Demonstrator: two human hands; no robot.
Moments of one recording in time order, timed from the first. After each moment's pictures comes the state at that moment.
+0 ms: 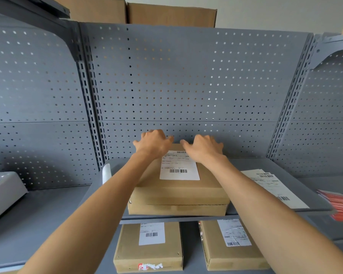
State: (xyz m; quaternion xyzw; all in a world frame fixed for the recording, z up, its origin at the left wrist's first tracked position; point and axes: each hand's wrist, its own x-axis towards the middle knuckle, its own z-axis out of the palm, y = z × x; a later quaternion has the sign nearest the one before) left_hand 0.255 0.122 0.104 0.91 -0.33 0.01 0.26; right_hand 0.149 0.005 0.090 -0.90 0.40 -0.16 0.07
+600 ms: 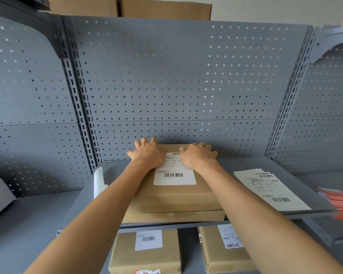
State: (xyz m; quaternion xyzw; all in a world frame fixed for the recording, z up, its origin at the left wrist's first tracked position) left_hand 0.274 0.101 0.066 0.93 -0.32 -0.02 0.16; right_hand 0.166 -0.003 0.067 -0.88 0.46 -0.05 0.08
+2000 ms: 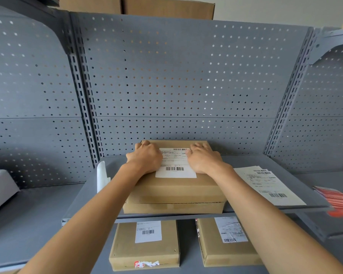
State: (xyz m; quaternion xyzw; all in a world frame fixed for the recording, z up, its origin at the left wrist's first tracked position) left_hand 0.261 0.139 0.062 0.91 -0.38 -0.02 0.14; right_hand 0.130 0.005 0.066 -0.93 0.35 -0.04 0.08
